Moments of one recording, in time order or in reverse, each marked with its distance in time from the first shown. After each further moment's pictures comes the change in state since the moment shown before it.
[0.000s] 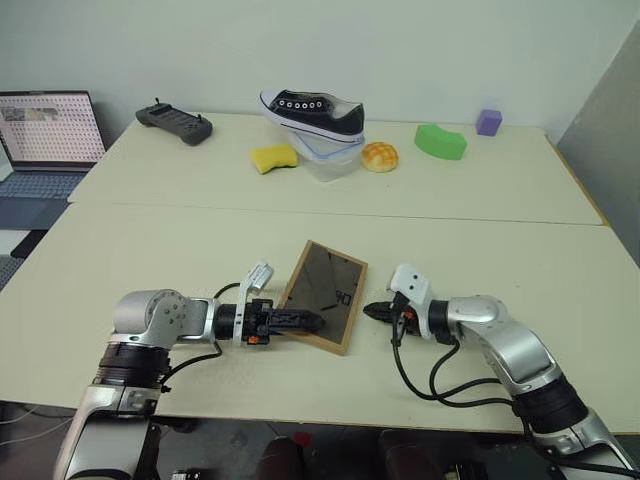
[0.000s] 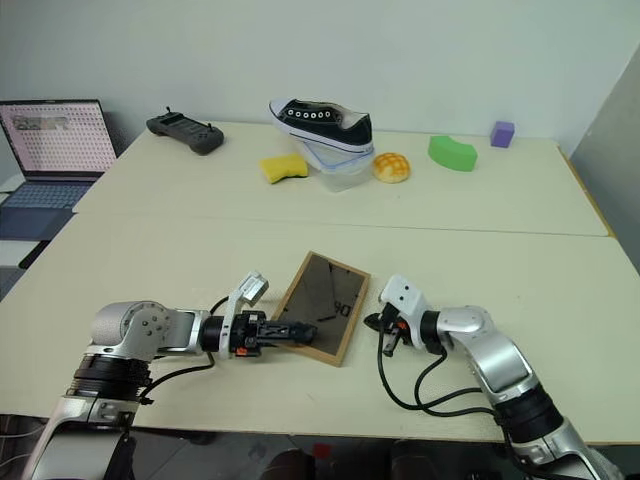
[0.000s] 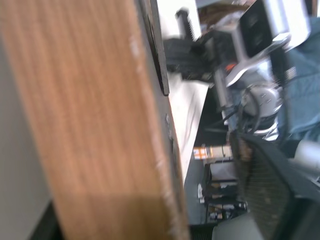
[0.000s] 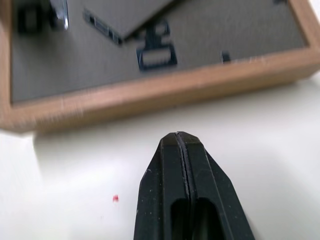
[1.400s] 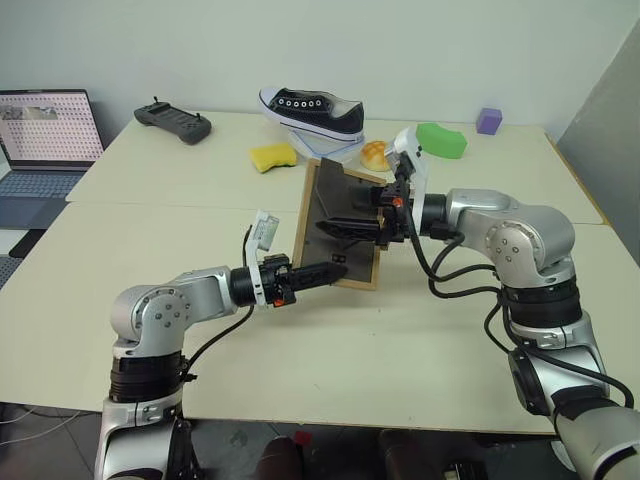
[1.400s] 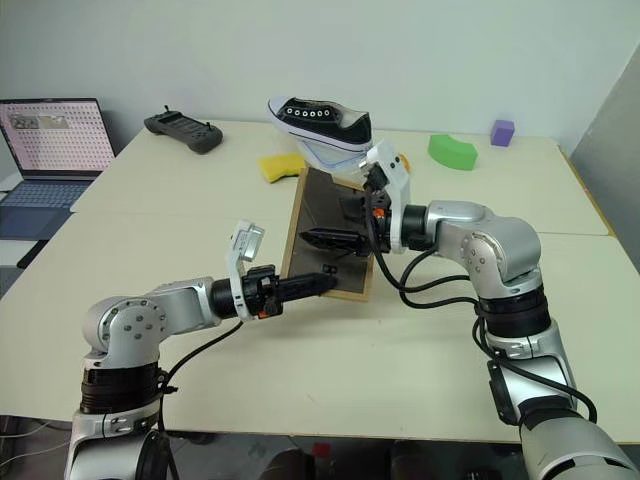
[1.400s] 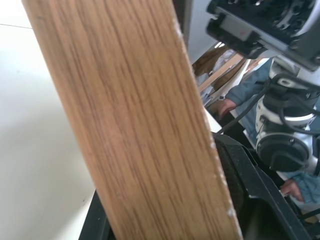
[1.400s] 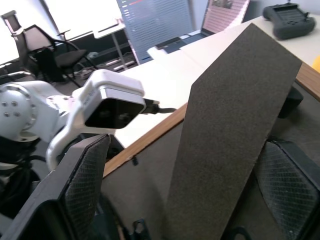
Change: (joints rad) left arm 0.022 -0.164 0.172 -0.378 -0.078 -0.193 0.272; right arm -0.550 0.092 -0.248 0.037 0.481 0.459 -0.019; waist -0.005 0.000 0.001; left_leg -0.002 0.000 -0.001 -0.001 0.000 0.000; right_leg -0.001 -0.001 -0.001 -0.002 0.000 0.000
